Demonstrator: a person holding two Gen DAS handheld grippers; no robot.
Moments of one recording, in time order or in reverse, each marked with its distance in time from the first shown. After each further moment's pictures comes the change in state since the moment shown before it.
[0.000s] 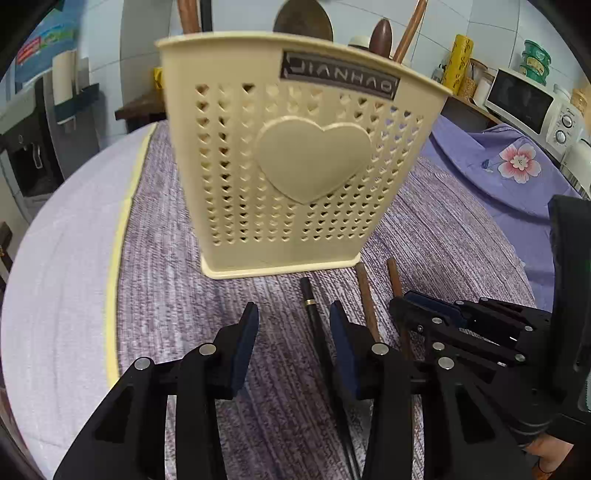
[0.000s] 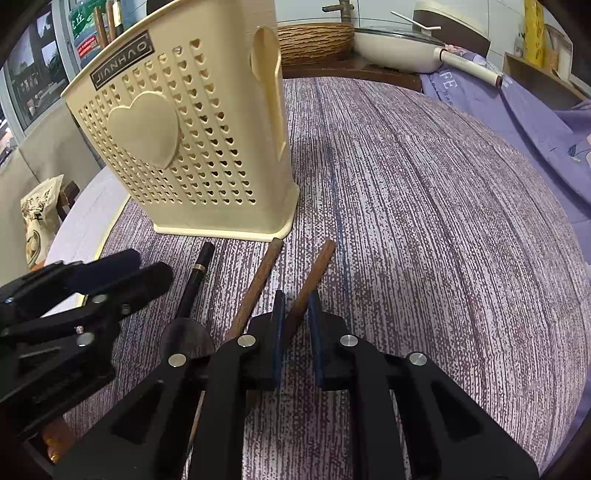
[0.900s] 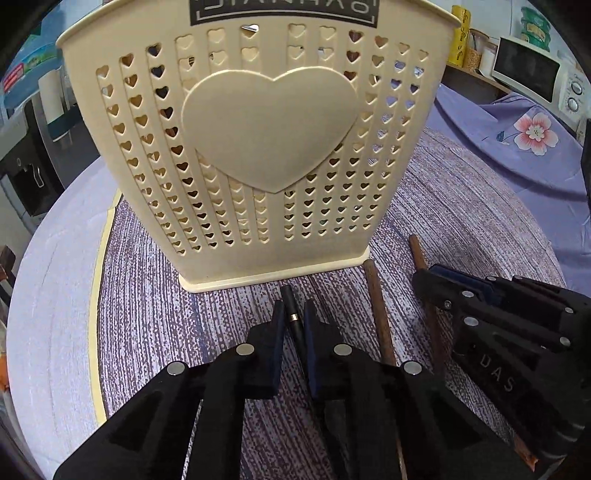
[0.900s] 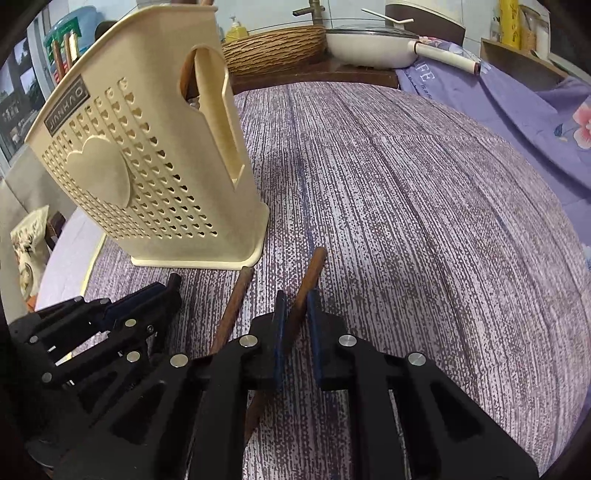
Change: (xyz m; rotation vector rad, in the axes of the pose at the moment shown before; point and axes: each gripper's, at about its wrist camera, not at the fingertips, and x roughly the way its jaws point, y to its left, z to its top) left arm 0.039 -0.024 0.009 0.075 0.033 0.095; right arm 0.004 -0.015 0.011 0.102 -0.030 -0.031
